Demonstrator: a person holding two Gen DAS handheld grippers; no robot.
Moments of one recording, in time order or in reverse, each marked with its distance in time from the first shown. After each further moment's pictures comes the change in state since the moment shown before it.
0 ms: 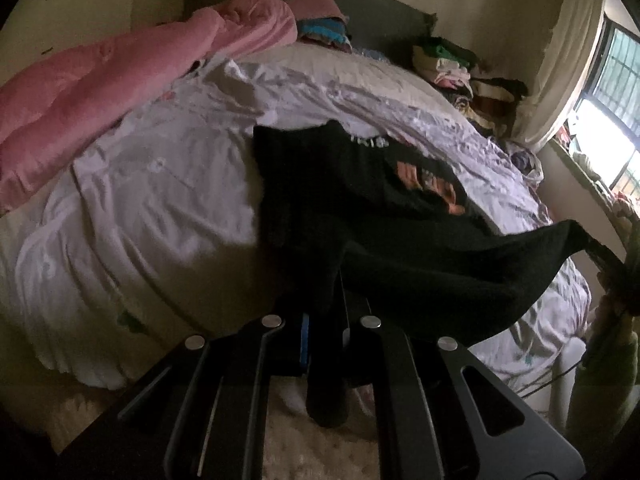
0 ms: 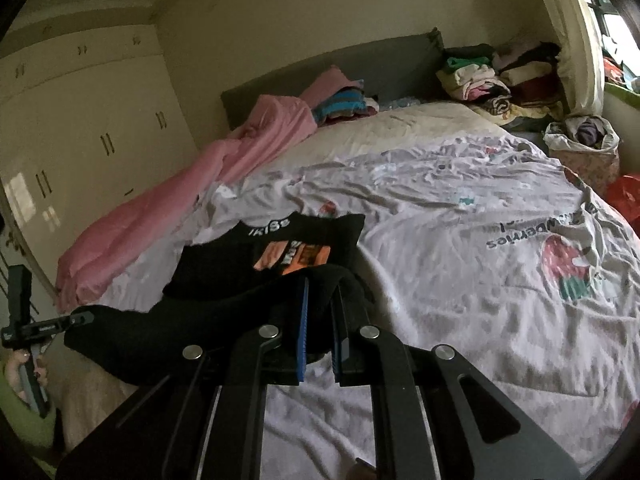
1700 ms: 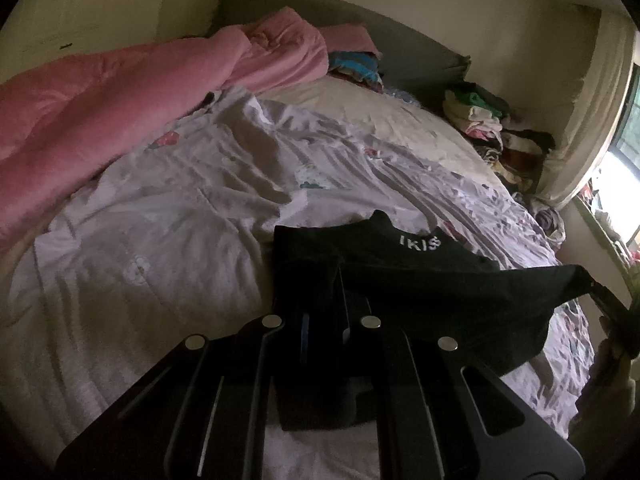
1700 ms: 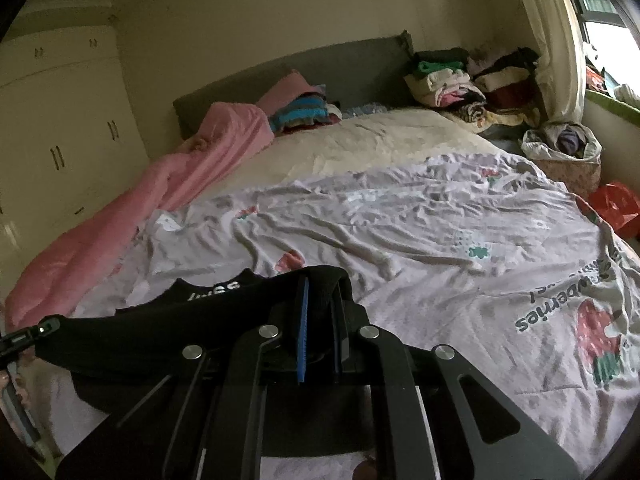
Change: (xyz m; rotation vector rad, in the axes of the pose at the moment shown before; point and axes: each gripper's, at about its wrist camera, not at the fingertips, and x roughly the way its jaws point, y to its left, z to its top) left arm 0.096 0.047 0.117 -0.103 -0.111 0.039; right arm 0.149 -0.011 0.081 0.027 -0.013 -0.161
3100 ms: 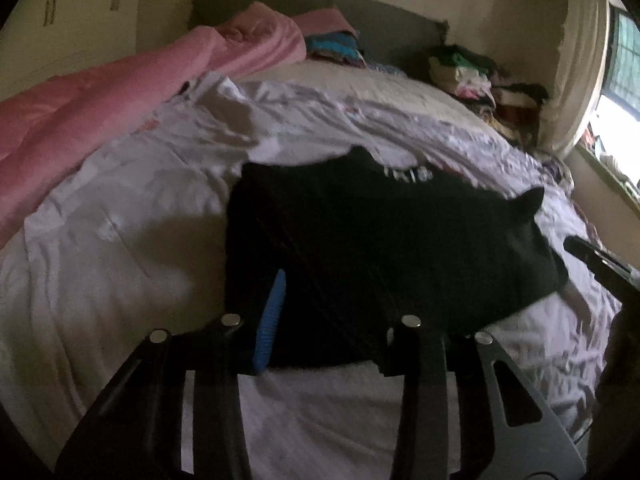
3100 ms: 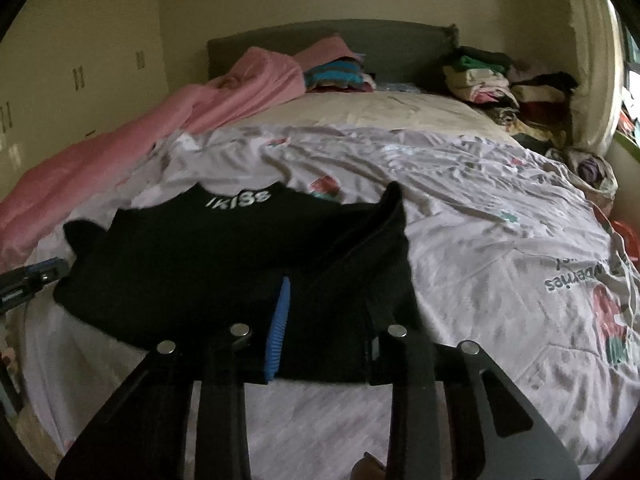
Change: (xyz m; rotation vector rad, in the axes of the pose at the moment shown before) left arm 0.019 -0.038 -0.075 0.166 0.035 0.037; right arm 0.008 0.055 -0.080 -0.219 0.121 0.006
